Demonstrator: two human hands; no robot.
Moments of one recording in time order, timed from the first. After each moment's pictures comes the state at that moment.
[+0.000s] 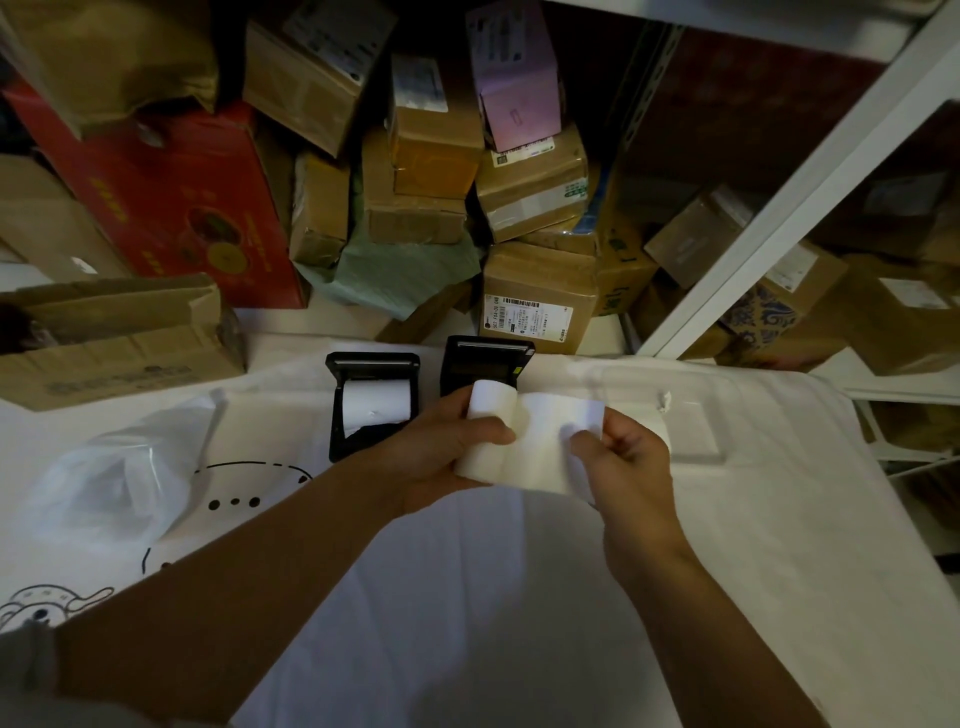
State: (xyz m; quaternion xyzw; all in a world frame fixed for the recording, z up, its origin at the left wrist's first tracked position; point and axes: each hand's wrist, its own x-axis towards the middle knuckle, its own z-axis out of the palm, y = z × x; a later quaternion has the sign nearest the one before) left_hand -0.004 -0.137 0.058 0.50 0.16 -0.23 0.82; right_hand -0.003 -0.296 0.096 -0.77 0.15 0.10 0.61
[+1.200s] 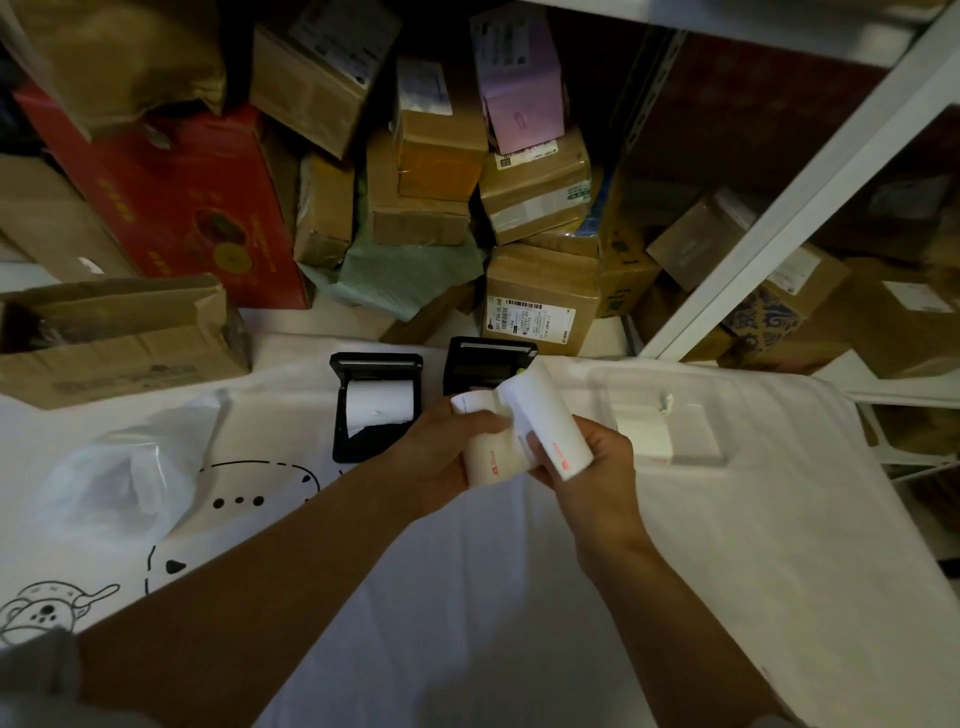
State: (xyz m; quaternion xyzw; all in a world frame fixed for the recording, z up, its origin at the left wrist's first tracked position) left_hand -0.003 -0.143 0.049 0.47 0.20 -0.18 0.84; right_hand -0.007 -0.280 0.081 -0.74 0.05 0.09 0.66
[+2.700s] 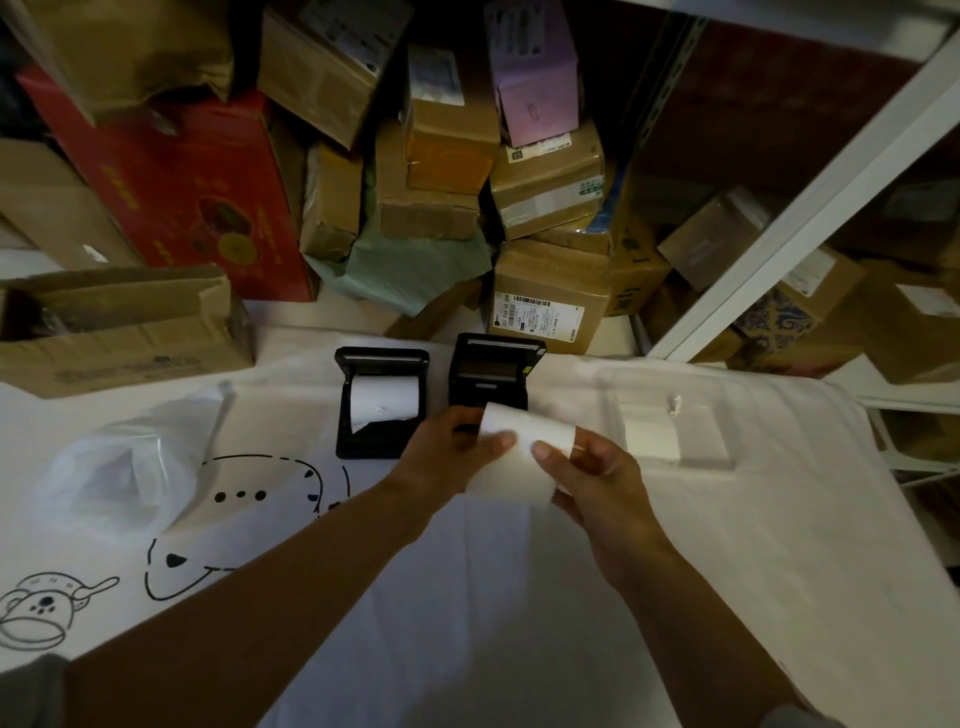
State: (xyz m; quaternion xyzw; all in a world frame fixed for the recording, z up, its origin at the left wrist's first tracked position) left_hand -0.019 -0.144 0.044 0.67 0.22 -0.12 0.70; right_hand 0.004 -0.300 0.052 -0.72 0.14 0.20 0.65
